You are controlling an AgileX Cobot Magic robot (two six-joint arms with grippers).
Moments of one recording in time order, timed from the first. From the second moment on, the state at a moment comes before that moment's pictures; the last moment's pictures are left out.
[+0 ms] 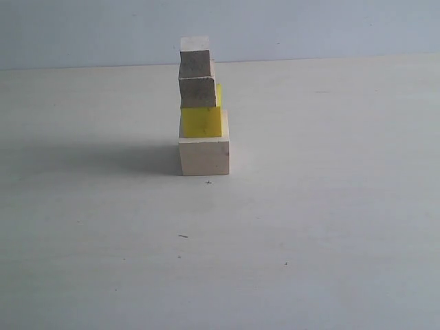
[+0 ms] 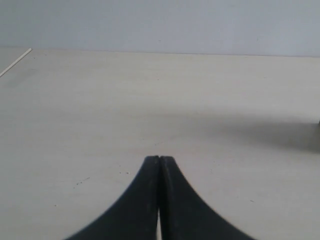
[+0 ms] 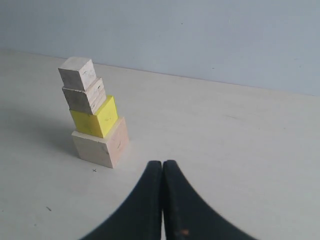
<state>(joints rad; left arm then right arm) 0.02 0.01 0.00 0.02 0.37 -0.02 0.69 0.51 -0.72 -0.40 0.76 0.47</state>
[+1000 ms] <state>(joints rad) 0.02 0.01 0.00 0.02 0.37 -0.02 0.05 0.13 -0.65 -0.35 0.67 0.41</state>
